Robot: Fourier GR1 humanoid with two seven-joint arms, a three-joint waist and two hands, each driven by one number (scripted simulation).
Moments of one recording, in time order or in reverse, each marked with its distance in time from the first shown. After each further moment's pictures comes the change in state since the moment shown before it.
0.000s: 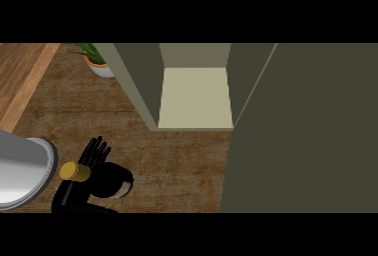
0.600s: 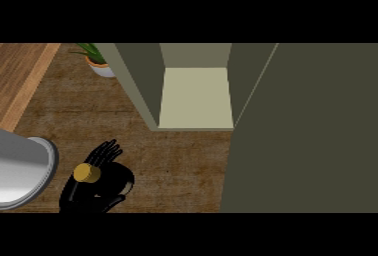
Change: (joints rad) left arm -0.053 -0.005 0.000 0.102 0.026 -0.041 -0.052; right arm -0.063 0.008 0.008 0.006 0.008 -0.029 0.041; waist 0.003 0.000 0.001
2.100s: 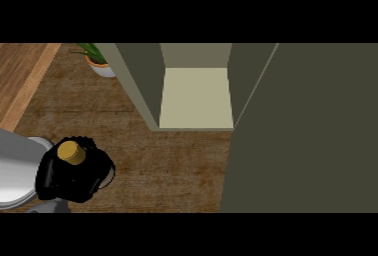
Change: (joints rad) left arm -0.080 0.052 0.076 -0.092 -0.041 0.180 -0.162; right arm 0.047 0.013 -0.012 0.002 -0.003 0.030 -0.031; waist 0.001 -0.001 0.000
